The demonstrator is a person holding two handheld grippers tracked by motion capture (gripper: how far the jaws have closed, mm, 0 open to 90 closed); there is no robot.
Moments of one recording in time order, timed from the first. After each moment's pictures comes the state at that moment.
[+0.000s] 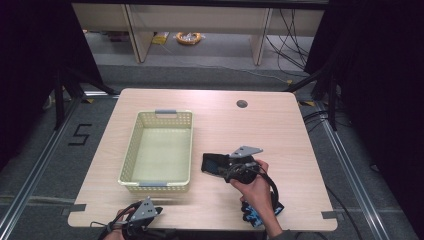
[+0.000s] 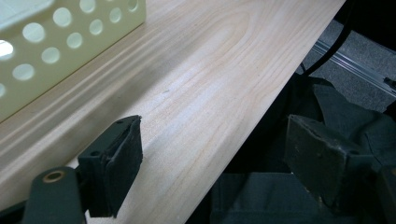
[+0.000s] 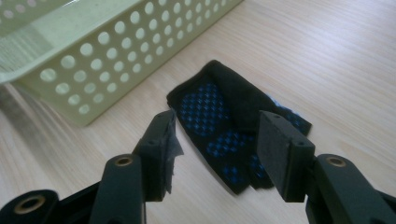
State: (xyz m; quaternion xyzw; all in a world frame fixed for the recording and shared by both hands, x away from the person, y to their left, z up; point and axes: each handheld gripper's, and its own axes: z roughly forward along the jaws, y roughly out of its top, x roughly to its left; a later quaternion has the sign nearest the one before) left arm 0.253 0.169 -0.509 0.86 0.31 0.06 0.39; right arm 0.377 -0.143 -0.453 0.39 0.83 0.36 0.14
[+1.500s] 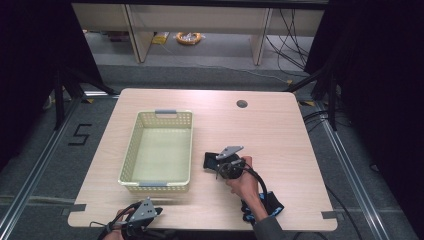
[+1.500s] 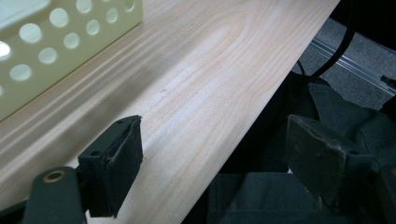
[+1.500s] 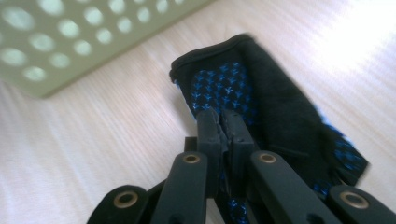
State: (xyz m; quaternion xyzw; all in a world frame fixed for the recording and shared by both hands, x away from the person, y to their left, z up) left arm 0.252 0.170 -0.509 0.86 0.32 0.06 0.39; right arm 0.407 -0.123 -0.490 0.33 0.88 0.32 0.13
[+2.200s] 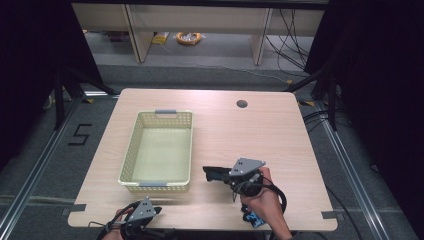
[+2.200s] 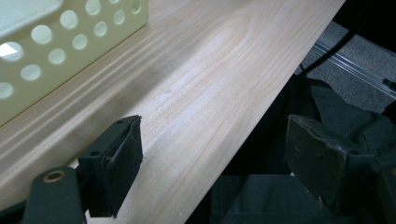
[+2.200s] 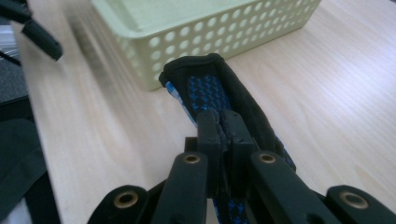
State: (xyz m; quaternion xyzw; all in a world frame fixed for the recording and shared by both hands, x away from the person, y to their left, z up) left arm 0.253 0.171 -0.508 0.86 0.32 0.06 0.40; right arm 0.333 -0.153 -0.433 0.23 0.88 0.38 0.15
